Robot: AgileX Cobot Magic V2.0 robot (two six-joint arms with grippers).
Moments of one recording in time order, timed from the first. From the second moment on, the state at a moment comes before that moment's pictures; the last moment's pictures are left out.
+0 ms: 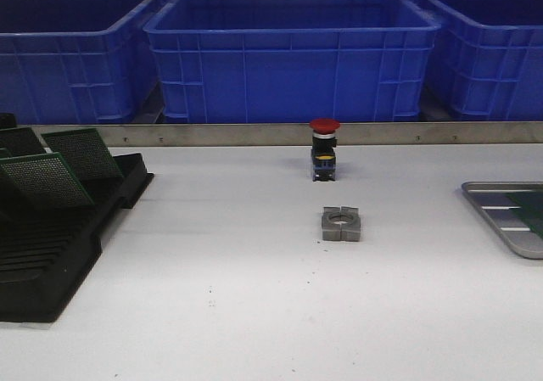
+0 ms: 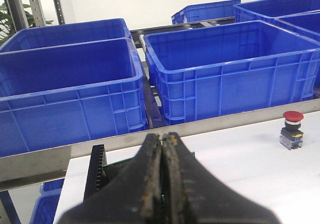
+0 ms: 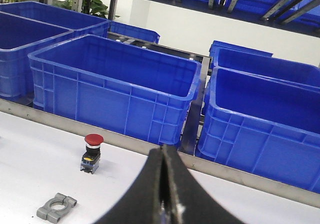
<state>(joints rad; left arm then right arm) -0.10 0.27 -0.25 -1.49 0.13 1.53 -0.04 0.06 -0.21 0.96 0.23 -1.08</state>
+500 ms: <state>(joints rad) -0.10 0.27 -0.25 -1.26 -0.01 1.43 -0.04 0.06 -0.21 0.96 0.23 -1.08</state>
